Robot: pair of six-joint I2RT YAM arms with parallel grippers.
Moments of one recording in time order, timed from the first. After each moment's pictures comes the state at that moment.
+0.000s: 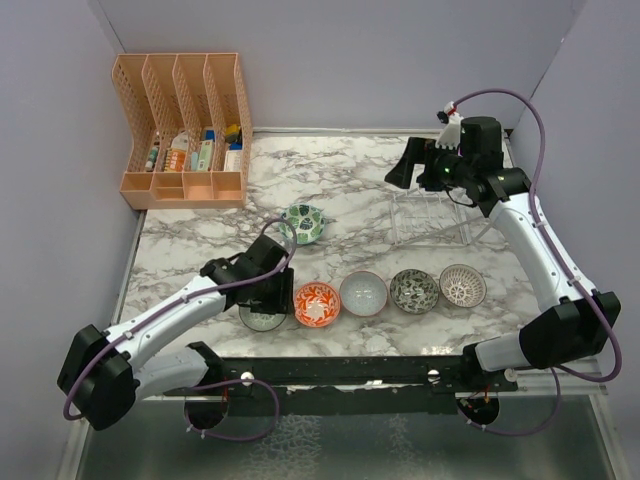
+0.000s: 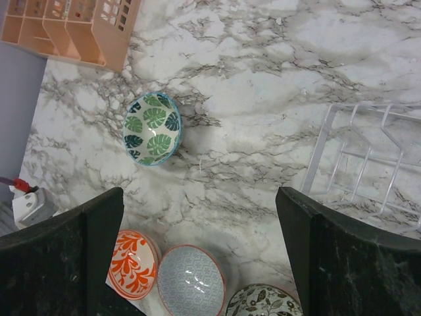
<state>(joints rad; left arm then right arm) -0.71 1.08 0.71 -0.75 0.13 -0.63 0.23 1.41 1.42 -0.57 -0.36 0.31</state>
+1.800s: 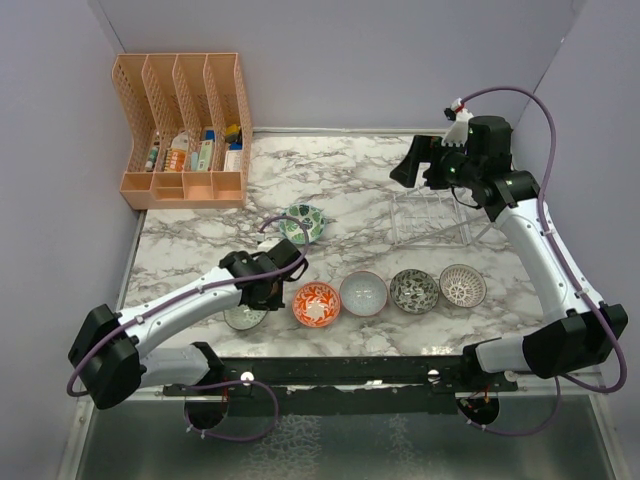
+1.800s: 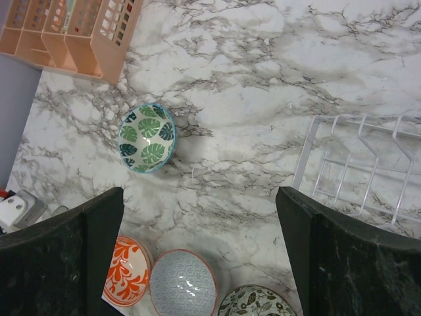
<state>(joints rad) -0.85 1.19 0.84 -0.96 -0.26 -0.78 0.23 1.36 1.42 -0.57 -0.32 0.28</state>
